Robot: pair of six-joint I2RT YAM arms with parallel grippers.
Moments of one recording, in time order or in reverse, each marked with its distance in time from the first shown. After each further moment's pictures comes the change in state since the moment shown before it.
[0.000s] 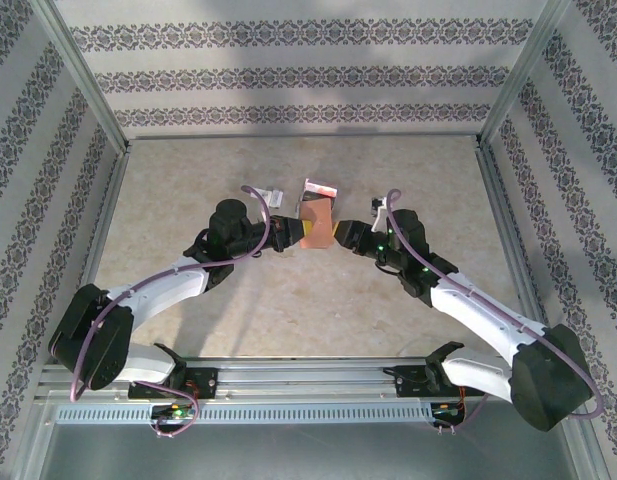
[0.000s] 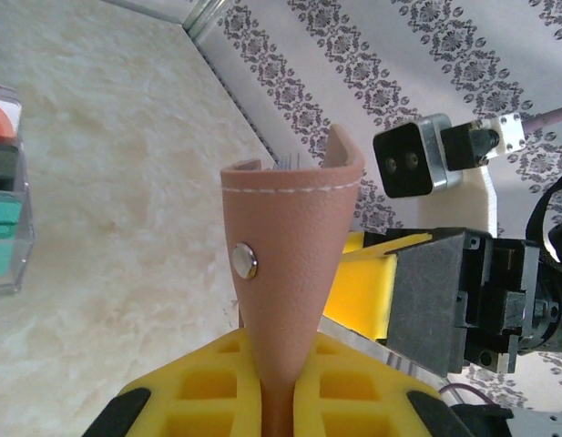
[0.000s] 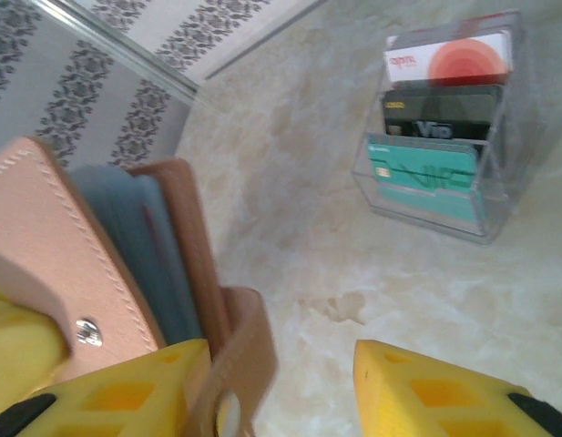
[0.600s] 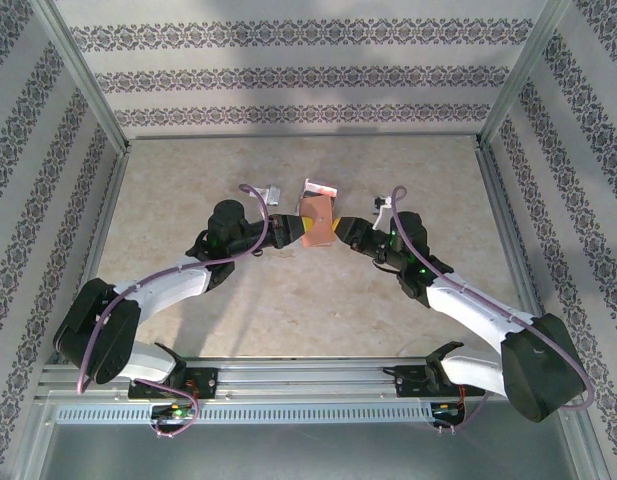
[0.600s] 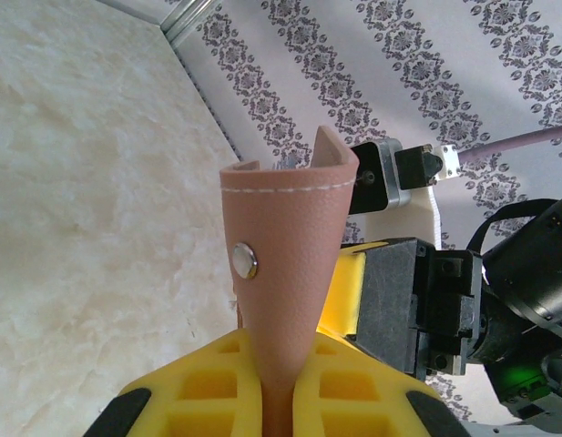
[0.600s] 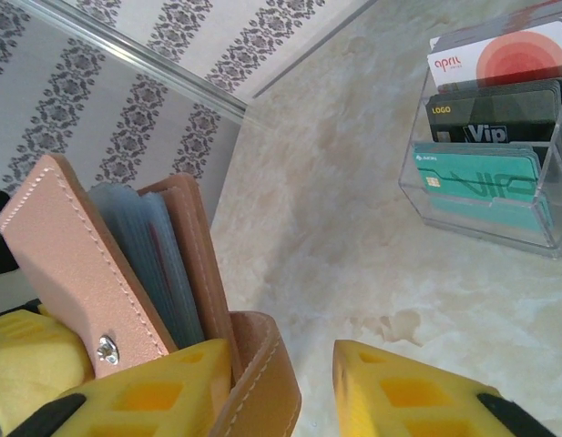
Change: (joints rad) left arm 0.011 0.036 -0.023 0.135 0.038 -0.137; right arm -0.032 0.050 -0.071 0.231 -0.090 0.130
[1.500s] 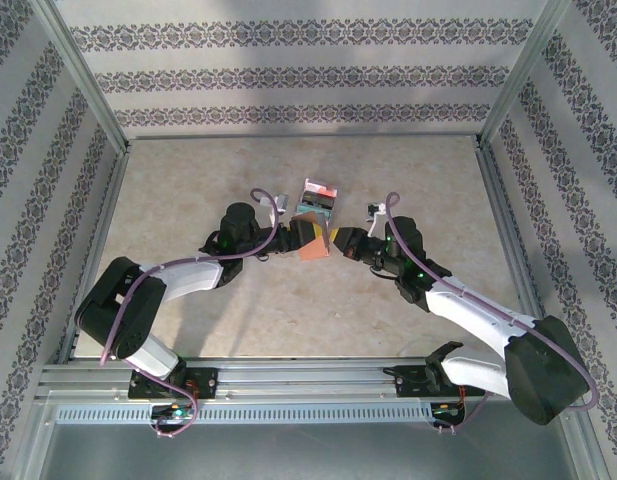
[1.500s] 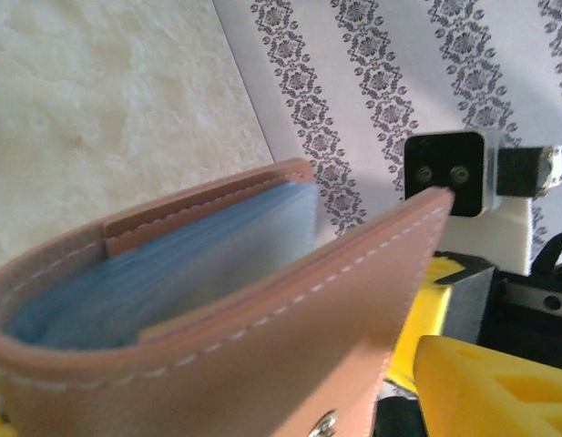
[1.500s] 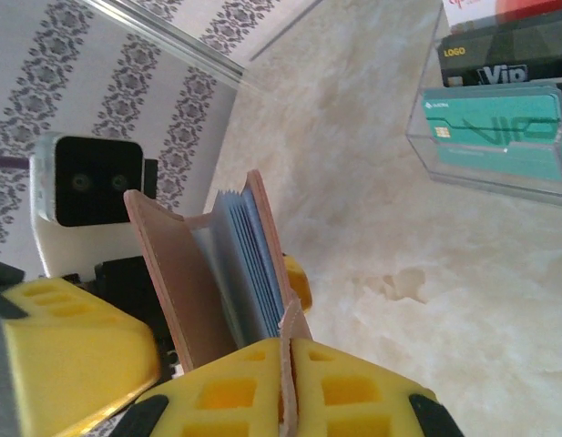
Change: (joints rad) left arm 0.008 0.156 -0.003 0.067 0.089 -0.130; right arm 0.052 -0.023 -0.006 -0.080 0.013 -0.020
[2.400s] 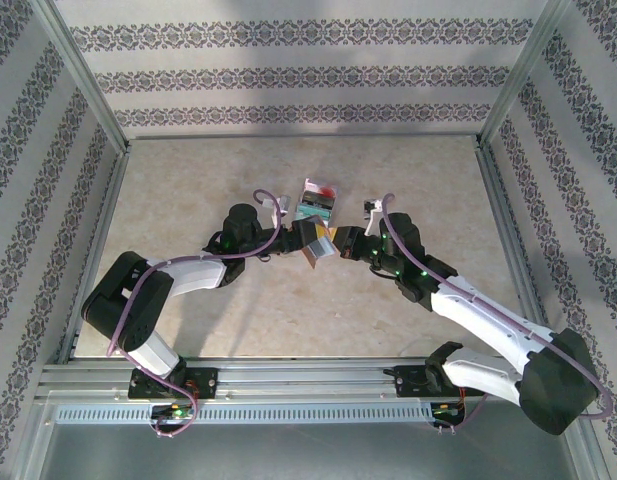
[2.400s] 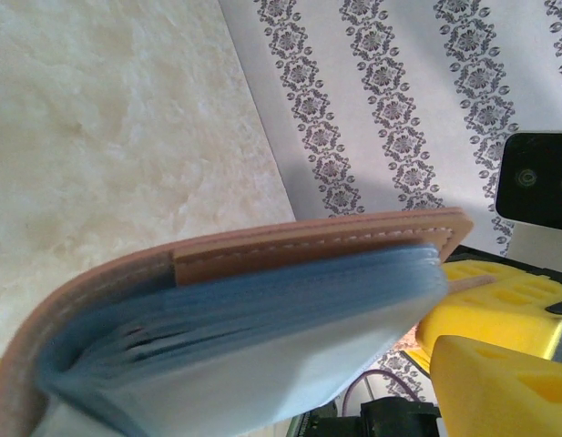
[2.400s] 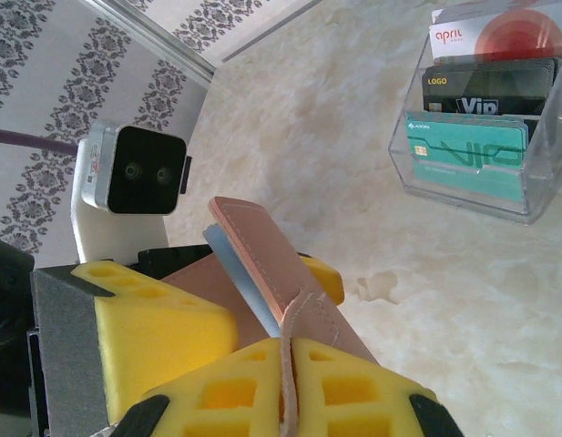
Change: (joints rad) left arm 0.000 0.047 0.000 0.044 0.014 -0.024; right arm 0.069 -0.069 0.108 -0.235 0.139 -0.104
